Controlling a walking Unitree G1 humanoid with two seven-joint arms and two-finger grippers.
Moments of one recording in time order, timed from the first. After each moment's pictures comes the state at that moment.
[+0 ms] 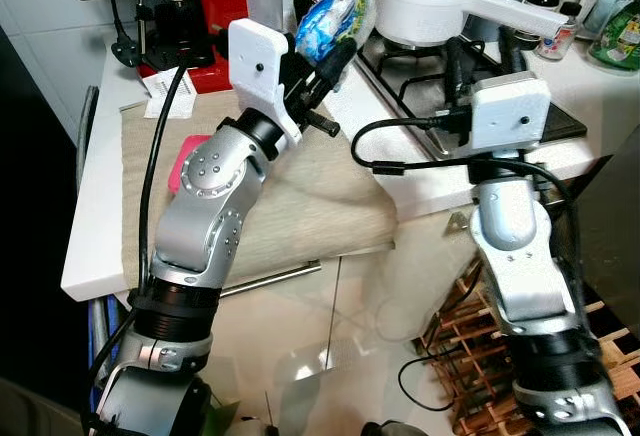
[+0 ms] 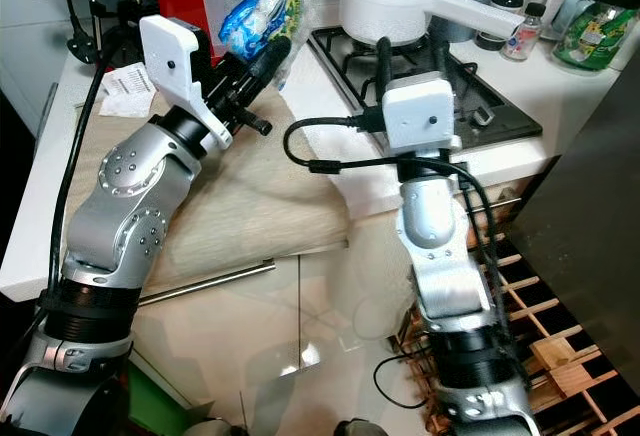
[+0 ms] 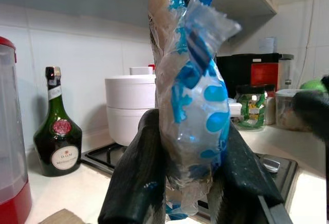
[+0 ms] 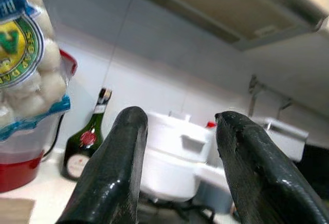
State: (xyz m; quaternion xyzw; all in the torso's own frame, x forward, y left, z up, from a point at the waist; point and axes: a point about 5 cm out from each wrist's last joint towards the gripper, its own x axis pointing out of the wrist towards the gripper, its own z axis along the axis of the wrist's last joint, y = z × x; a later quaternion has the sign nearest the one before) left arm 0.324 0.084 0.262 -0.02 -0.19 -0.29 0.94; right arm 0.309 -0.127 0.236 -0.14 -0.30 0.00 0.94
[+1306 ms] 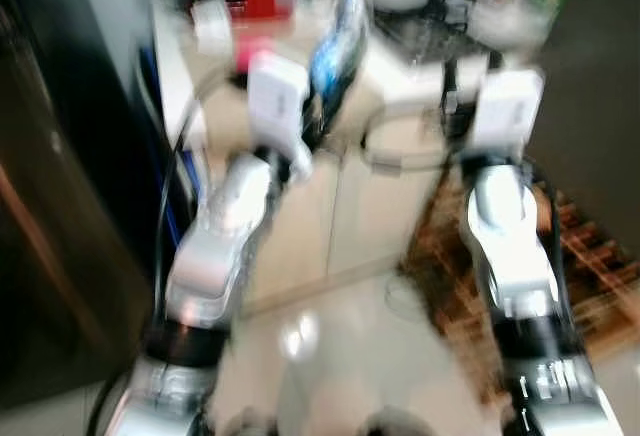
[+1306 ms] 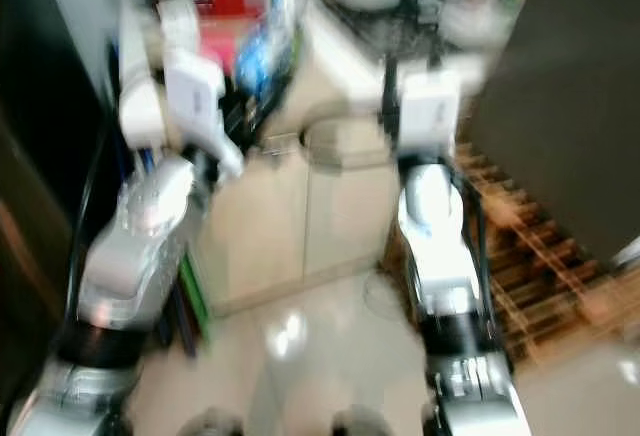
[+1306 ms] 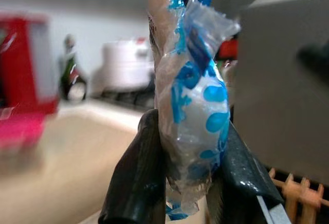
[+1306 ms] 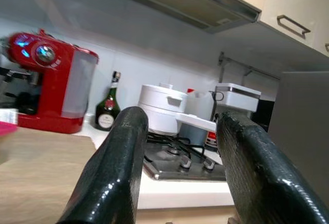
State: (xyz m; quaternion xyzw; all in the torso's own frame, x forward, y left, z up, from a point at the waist) left arm 0.304 0.091 0.208 -0.01 -0.12 -0.23 0.97; right arm 0.330 -0.139 0.214 -0.09 -0.22 0.00 0.97
